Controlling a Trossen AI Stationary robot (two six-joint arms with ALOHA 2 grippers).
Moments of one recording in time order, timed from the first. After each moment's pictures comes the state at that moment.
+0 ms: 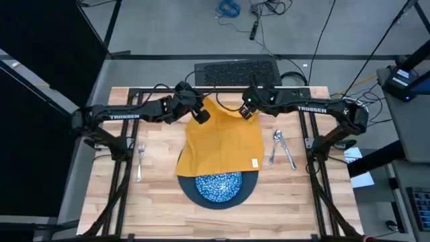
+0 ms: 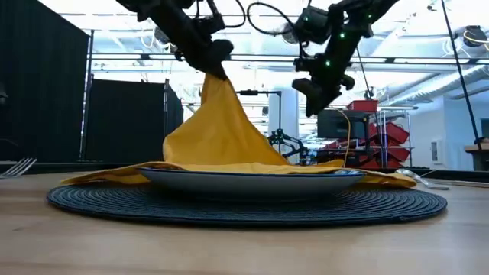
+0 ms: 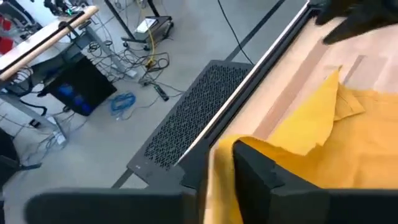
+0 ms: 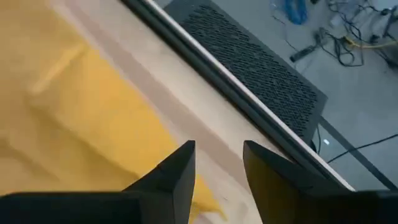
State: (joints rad) left arm 0.28 1.46 1.07 -0.16 -0.53 0.15; right arm -0.39 1.50 1.13 -0.58 0.52 0.22
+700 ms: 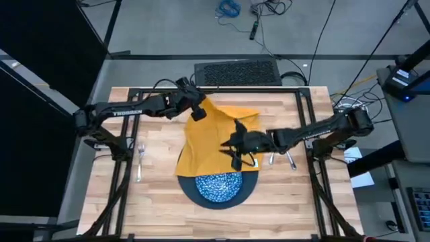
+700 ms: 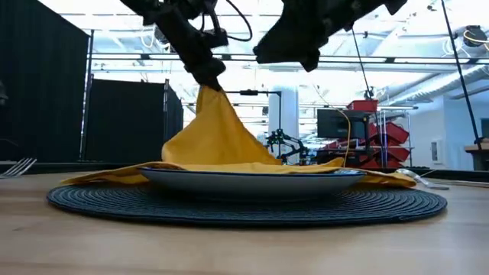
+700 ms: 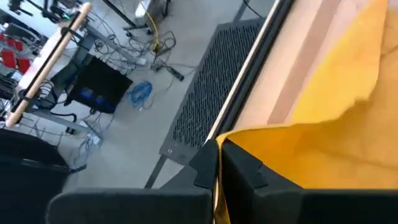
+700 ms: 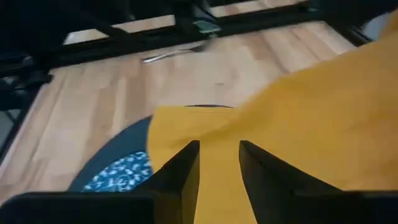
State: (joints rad) left arm 0.34 1.49 1.18 -0.34 -0.52 0.34; right arm 0.13 1.51 0.95 0.10 0.20 0.23
